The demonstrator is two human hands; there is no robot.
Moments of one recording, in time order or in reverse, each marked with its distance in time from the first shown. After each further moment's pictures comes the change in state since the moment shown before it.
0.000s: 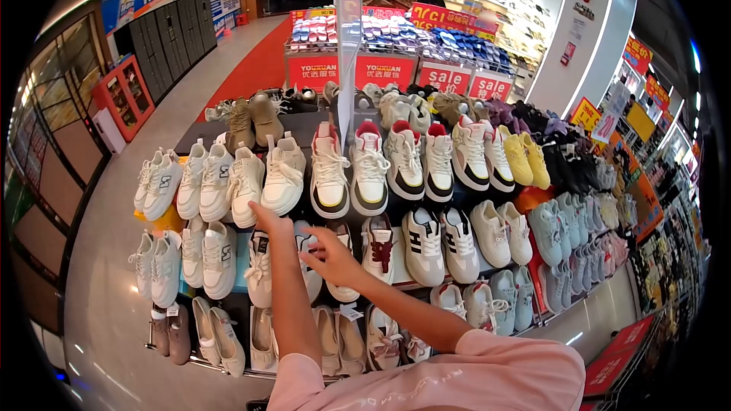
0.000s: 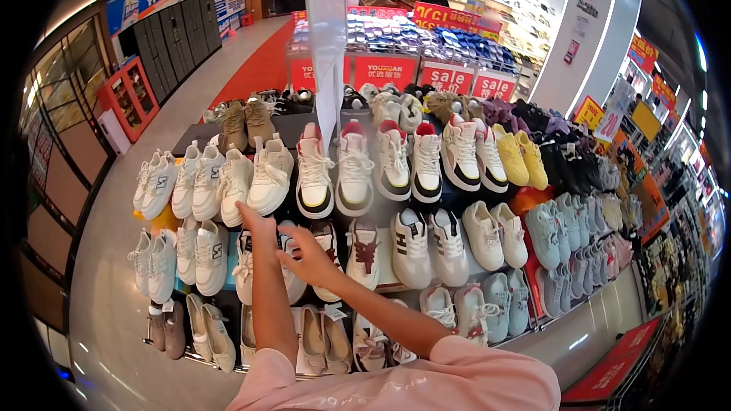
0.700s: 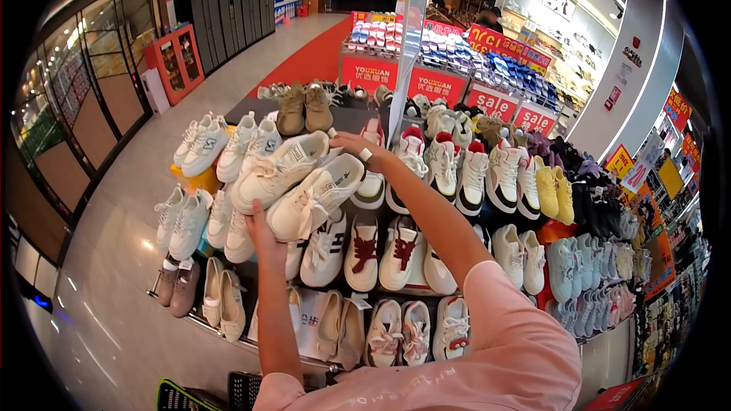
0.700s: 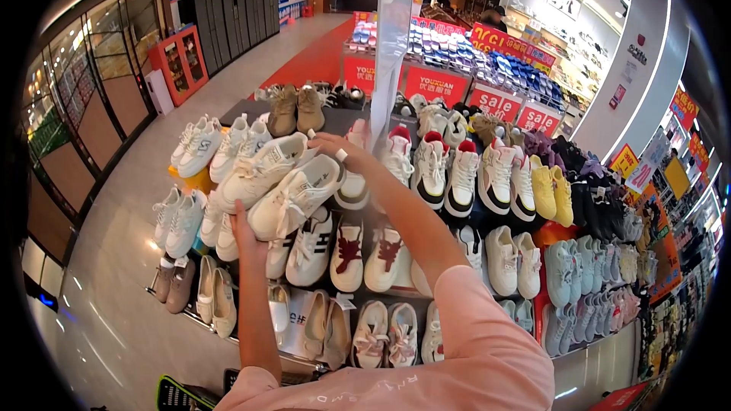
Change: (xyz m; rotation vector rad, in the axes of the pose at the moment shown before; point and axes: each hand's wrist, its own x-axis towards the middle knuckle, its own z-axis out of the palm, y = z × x) left_hand -0.089 0.120 -0.089 0.044 -0.511 0.193; right_hand 0.211 0.001 -0.070 0.282 -0.454 0.269
